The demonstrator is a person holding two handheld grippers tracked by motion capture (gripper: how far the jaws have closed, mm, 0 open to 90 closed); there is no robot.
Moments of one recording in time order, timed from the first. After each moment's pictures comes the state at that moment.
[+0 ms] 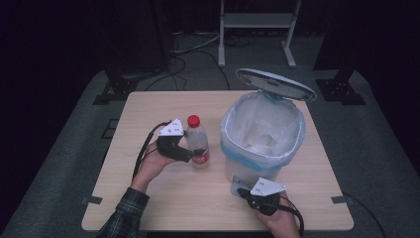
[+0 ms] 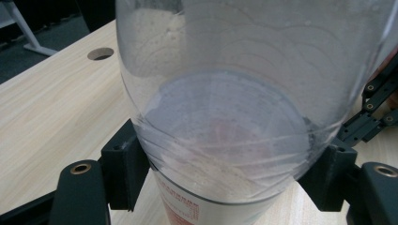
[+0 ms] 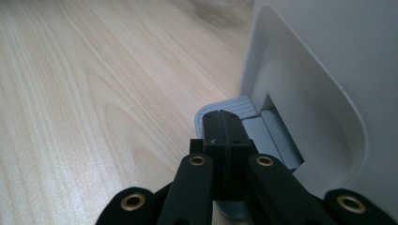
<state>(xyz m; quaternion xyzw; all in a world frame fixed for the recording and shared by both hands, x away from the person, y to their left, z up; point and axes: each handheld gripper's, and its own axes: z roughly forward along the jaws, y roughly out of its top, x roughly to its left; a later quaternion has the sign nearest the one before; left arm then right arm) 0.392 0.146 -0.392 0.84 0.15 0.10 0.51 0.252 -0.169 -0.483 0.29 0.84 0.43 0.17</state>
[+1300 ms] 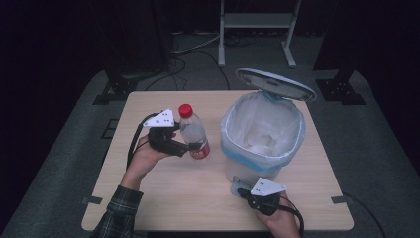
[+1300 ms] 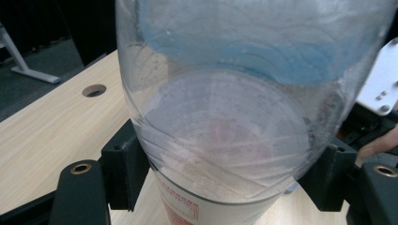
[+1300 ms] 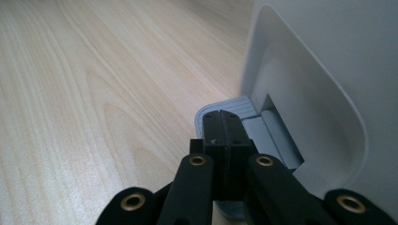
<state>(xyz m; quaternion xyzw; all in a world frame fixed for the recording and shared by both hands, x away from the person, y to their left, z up) 0.378 0.156 -0.340 0.82 0.13 0.08 0.55 0.253 -0.169 -0.483 0.29 0.84 0.43 0.17</state>
